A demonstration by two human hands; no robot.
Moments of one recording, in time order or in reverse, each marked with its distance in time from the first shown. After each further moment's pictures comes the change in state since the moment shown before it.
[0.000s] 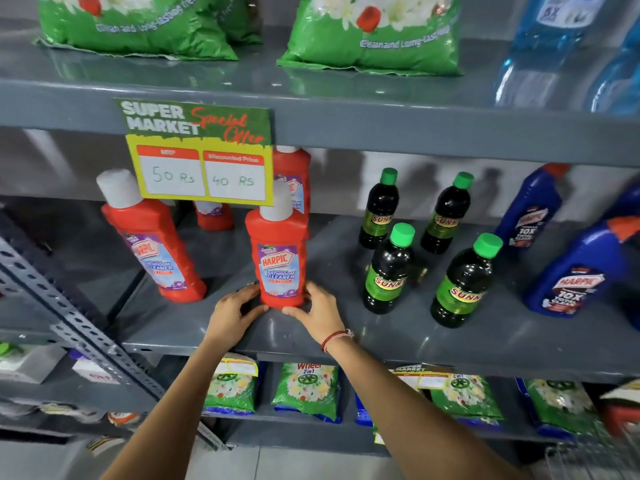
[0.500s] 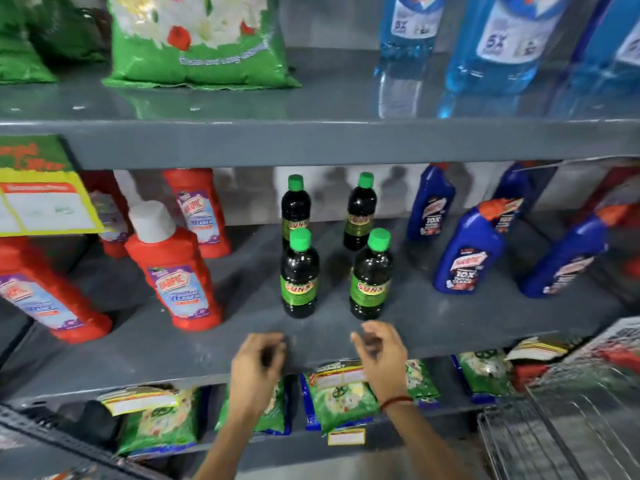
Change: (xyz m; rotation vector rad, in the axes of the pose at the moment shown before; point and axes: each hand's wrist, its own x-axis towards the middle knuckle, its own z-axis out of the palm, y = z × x) left_hand -0.066 0.152 0.110 -0.319 0.153 -0.025; right_hand -0.133 0.078 -0.166 0.016 0.590 0.077
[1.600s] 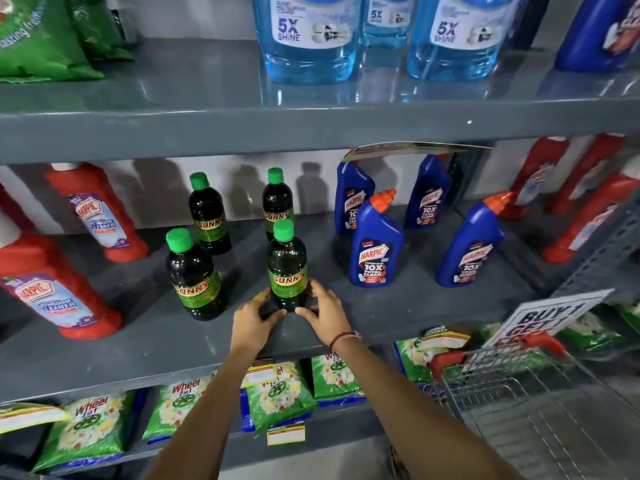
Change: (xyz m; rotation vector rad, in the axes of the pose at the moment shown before) left_hand 0.047 0.076 0.150 0.150 -0.195 -0.020; right_hand 0.098 0.045 -0.065 -0.158 -0.414 0.052
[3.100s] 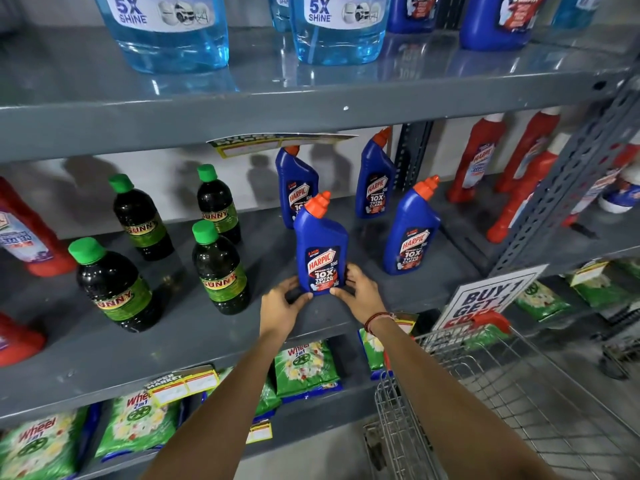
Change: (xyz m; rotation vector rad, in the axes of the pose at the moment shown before) left_hand -0.008 0.111 0.102 -0.191 -0.095 0.049; right_hand -0.016 0.079 -0.141 0.173 0.126 0.124
